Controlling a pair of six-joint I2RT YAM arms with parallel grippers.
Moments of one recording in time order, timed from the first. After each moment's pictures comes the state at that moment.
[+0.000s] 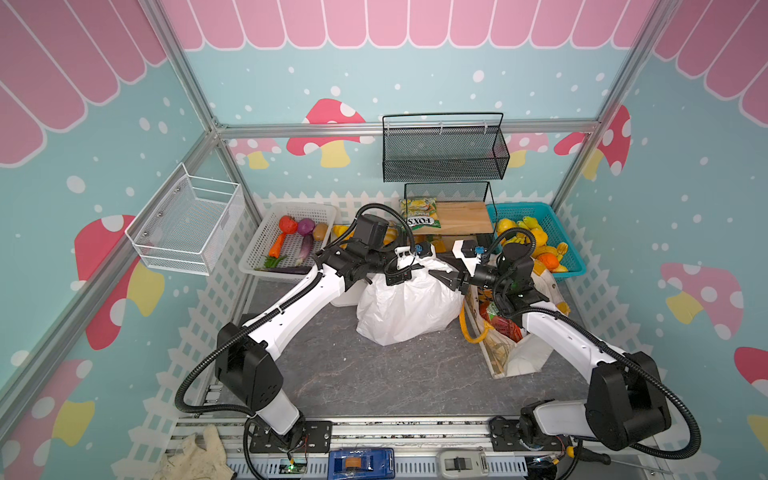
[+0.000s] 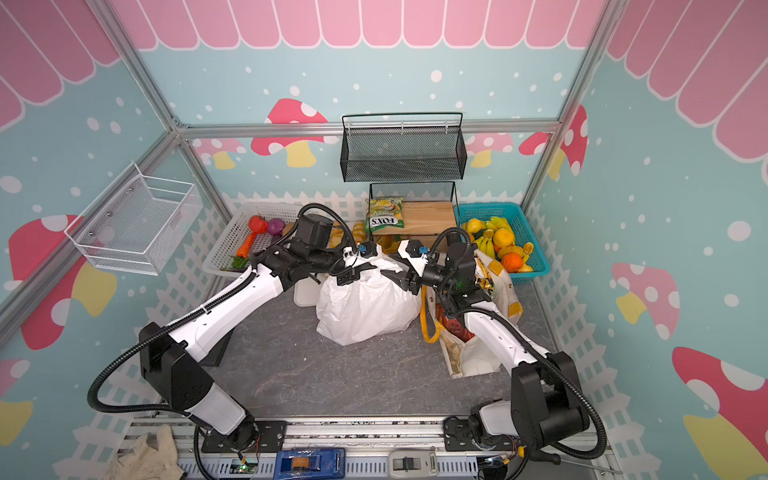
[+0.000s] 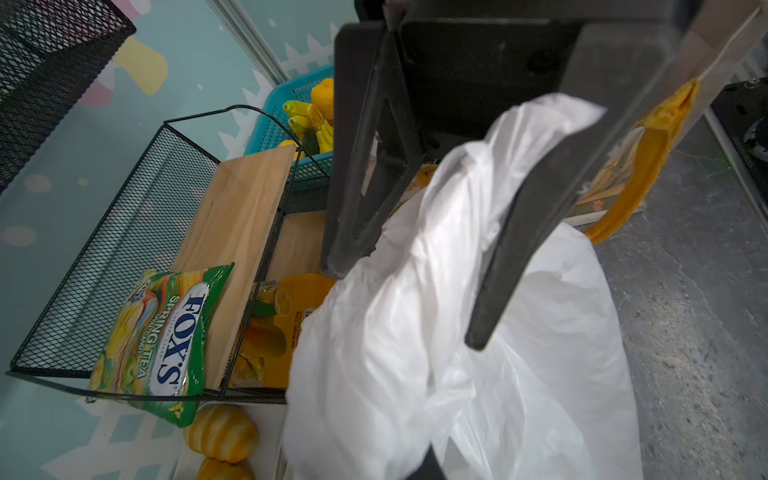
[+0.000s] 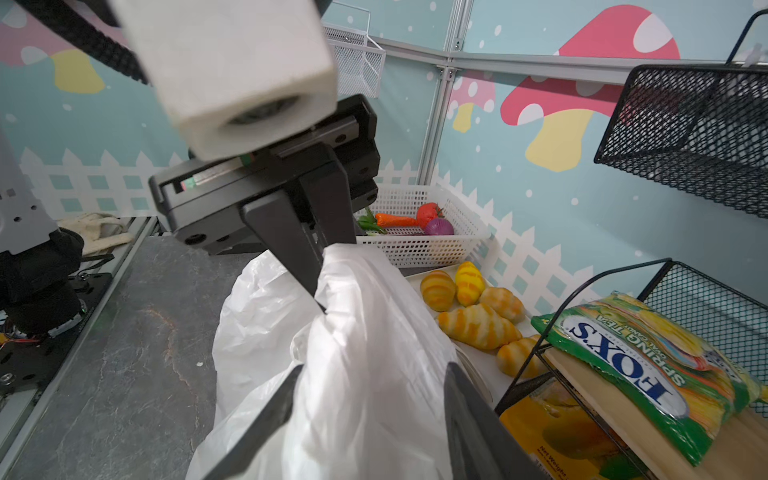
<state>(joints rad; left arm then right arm) -0.58 1.63 1.55 -0.54 0.52 0.80 0.31 1.37 0.89 0.39 -0.90 -0.24</state>
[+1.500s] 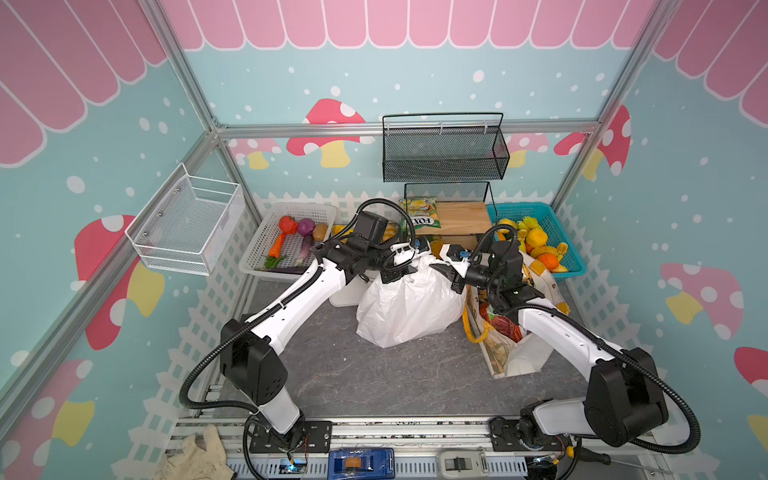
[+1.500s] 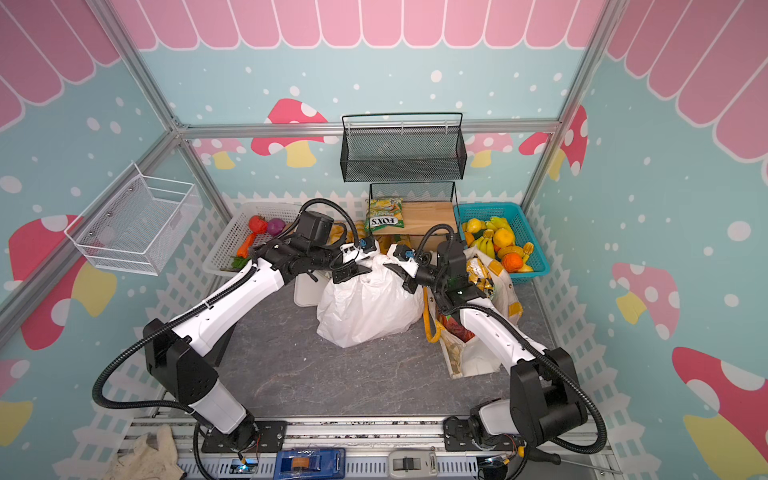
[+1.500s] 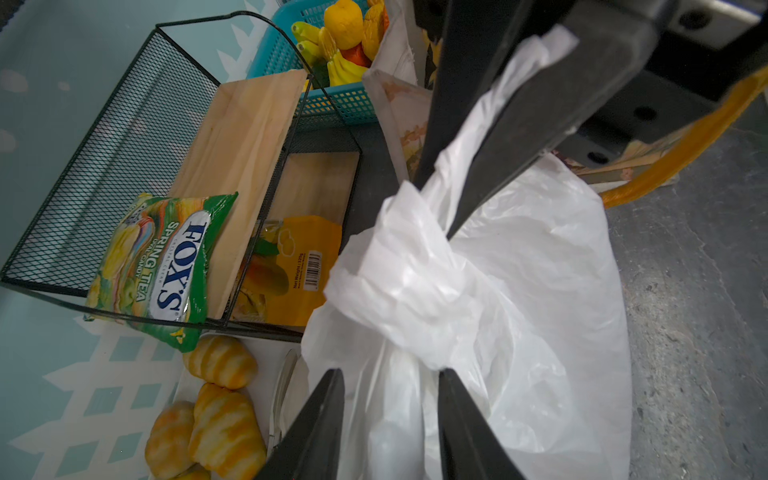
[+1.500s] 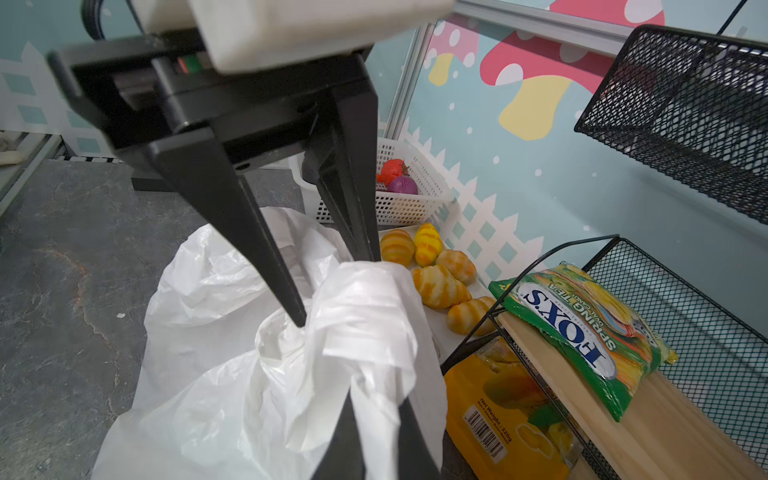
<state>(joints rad) -0.56 1.69 1.63 -0.67 0.42 0.76 0.35 1.38 0.94 0.22 -0.72 -0.48</state>
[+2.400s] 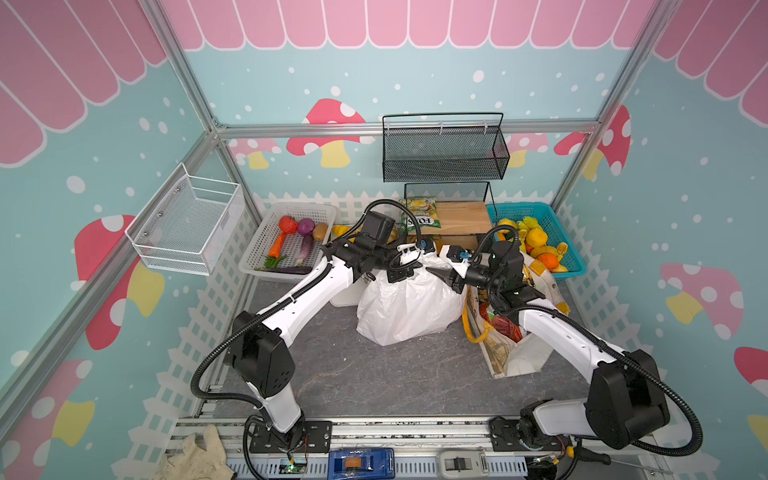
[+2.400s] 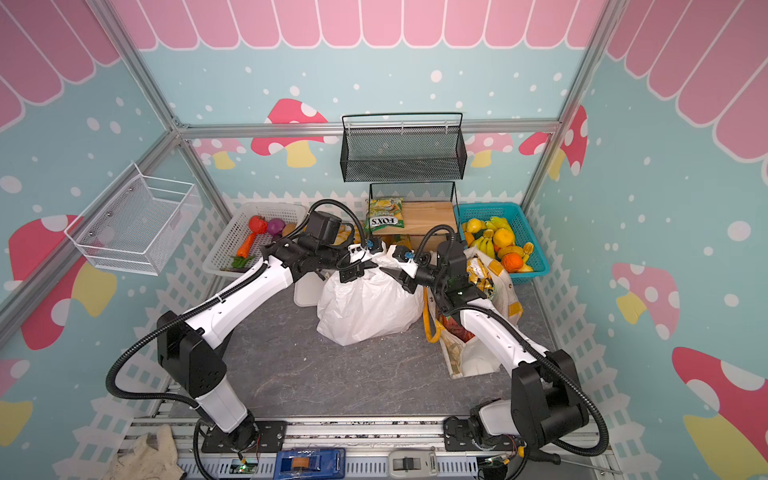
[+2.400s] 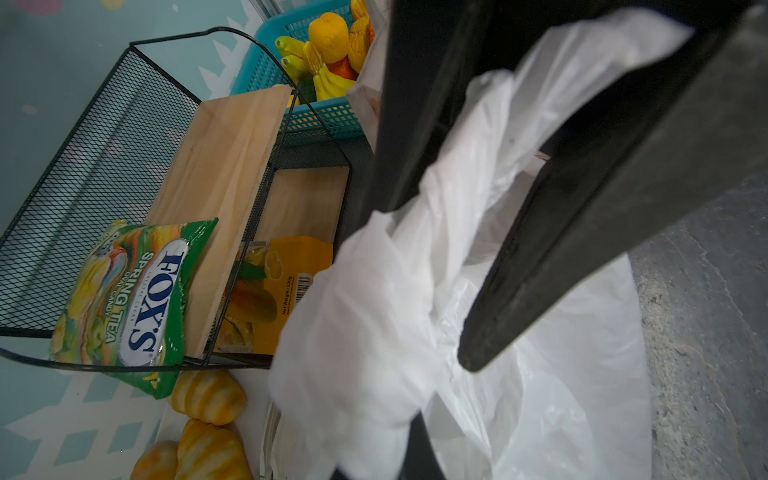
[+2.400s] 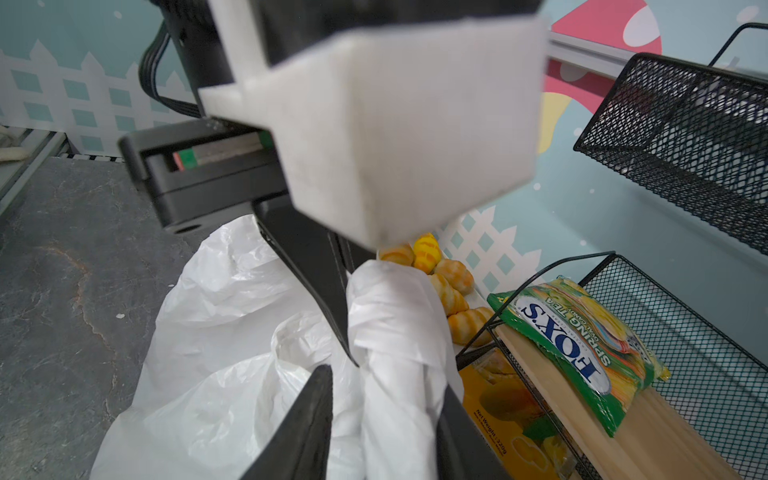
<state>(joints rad) -0.57 1.74 1.65 -0.63 0.46 0.78 0.35 1.37 0.94 0.22 -0.73 -0.49</state>
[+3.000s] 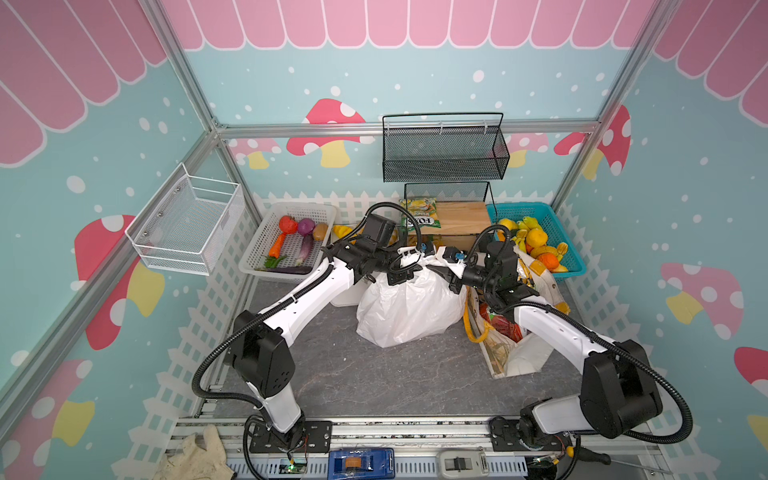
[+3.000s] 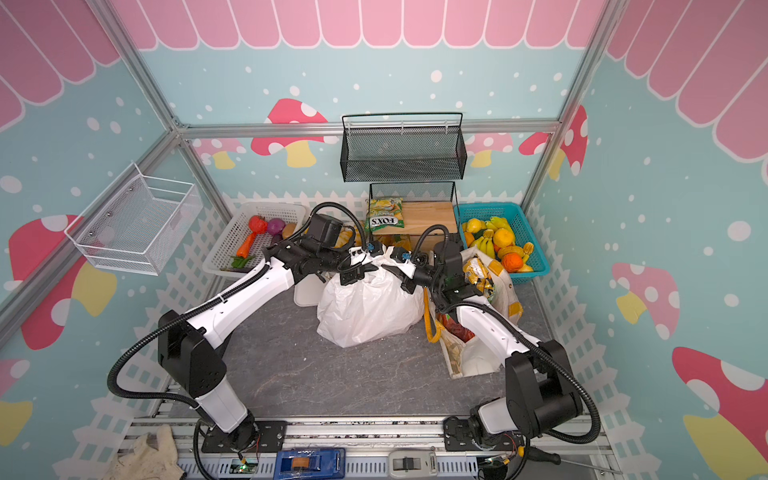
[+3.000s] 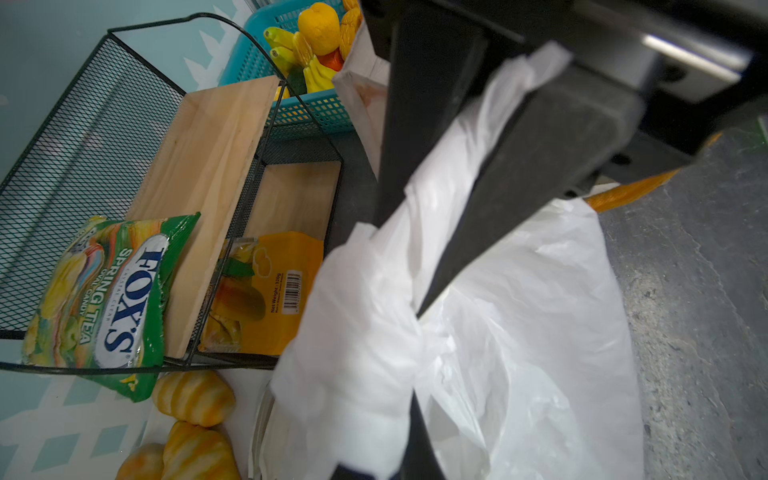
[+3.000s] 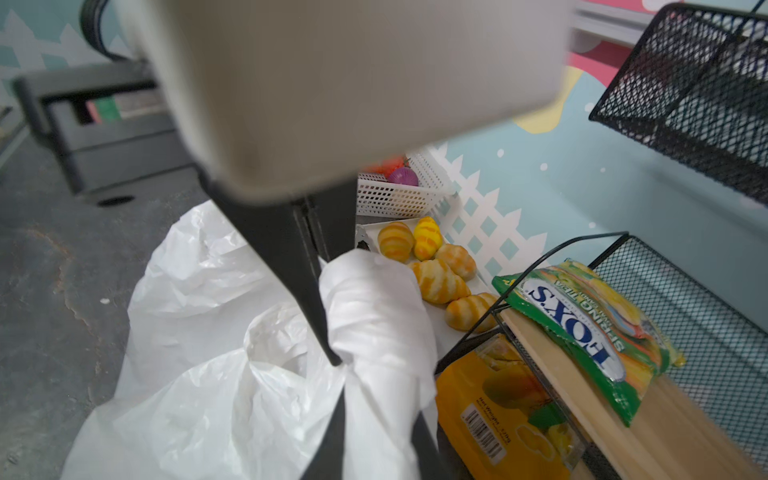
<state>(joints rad) -0.57 1.74 1.63 -0.63 0.46 0.77 0.35 1.43 0.95 0.22 -0.70 -0.52</state>
